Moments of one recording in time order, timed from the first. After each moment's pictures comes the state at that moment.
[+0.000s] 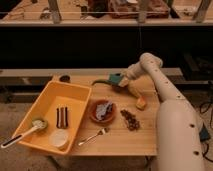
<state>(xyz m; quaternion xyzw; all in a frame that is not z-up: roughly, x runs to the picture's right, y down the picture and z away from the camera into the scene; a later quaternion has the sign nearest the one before) 0.136 -0.067 0.960 -0.19 -0.25 0.19 0.93</state>
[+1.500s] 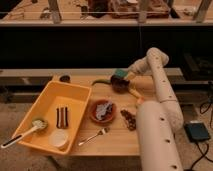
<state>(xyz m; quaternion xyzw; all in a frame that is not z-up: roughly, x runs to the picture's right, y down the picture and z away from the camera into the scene) 0.171 -0.104 0.982 -0.18 -0.23 0.23 0.93</state>
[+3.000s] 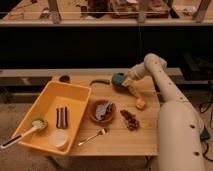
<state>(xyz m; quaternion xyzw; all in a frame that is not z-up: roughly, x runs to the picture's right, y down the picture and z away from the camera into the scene) 0.151 -0.073 0.964 -0.18 -0.24 0.20 0.93</state>
